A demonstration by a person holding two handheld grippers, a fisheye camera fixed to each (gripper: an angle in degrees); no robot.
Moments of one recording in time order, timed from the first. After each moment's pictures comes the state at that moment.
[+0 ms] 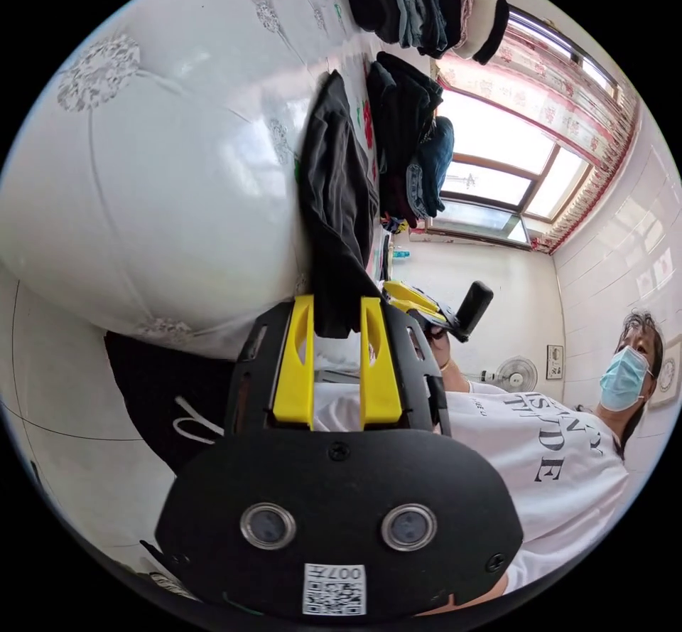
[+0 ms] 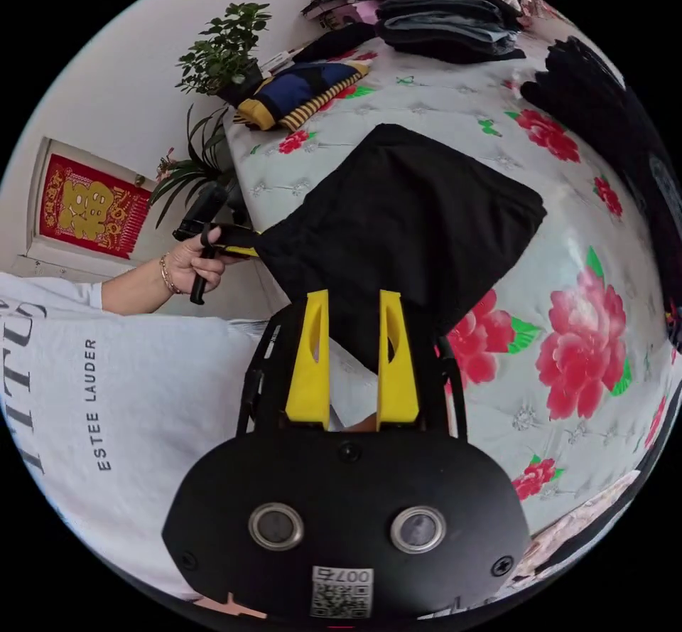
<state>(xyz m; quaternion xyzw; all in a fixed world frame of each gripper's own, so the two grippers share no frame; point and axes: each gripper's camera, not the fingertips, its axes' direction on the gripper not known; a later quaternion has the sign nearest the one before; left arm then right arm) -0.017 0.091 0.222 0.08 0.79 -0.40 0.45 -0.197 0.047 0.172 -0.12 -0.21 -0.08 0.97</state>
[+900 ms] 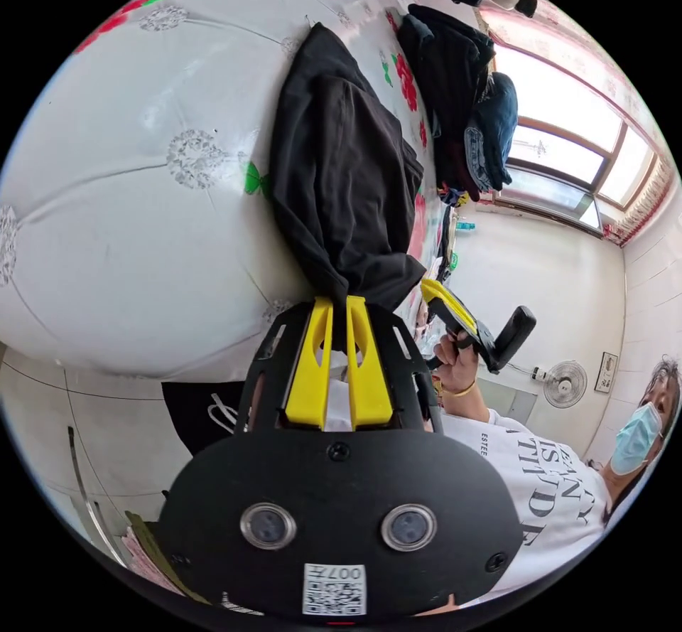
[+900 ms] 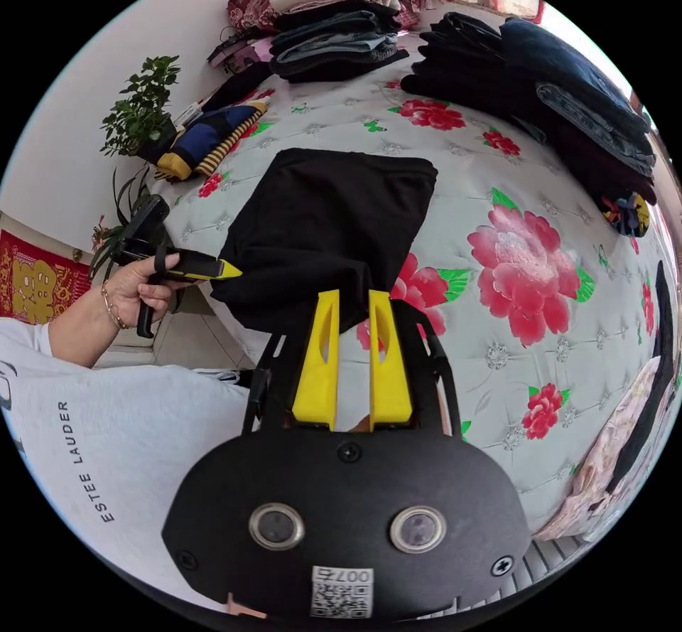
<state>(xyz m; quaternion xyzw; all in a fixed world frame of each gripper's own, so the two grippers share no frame) -0.034 -0.012 0.202 -0.04 0.75 -0.36 0.55 -0.204 0.108 0.221 -0.07 -0.11 0.05 0.99</state>
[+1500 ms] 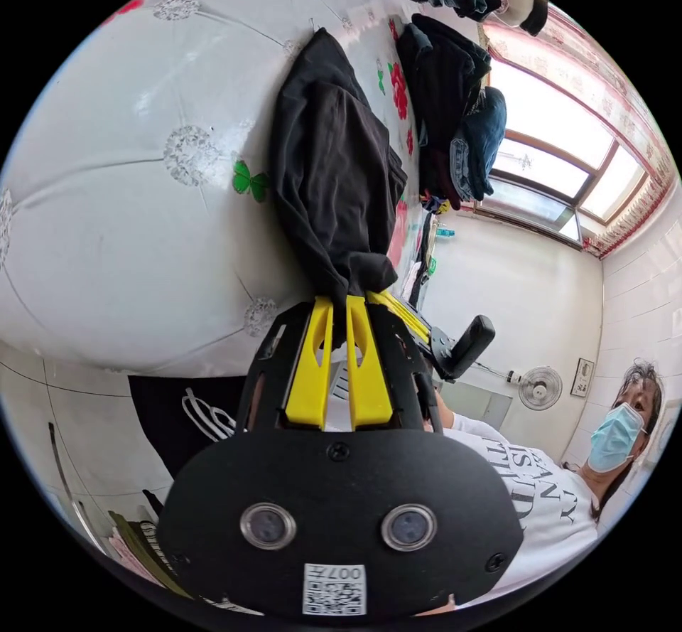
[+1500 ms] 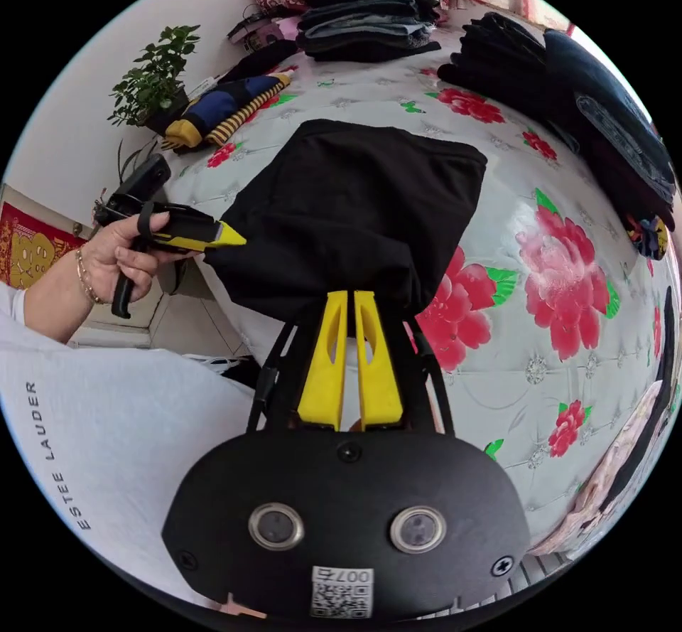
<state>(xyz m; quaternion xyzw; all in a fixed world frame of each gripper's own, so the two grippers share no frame) -0.050 -0.017 0.211 -0.03 0.78 -0.36 0.51 -0.224 0.114 0.254 -0.07 -0.11 0.01 0.99</state>
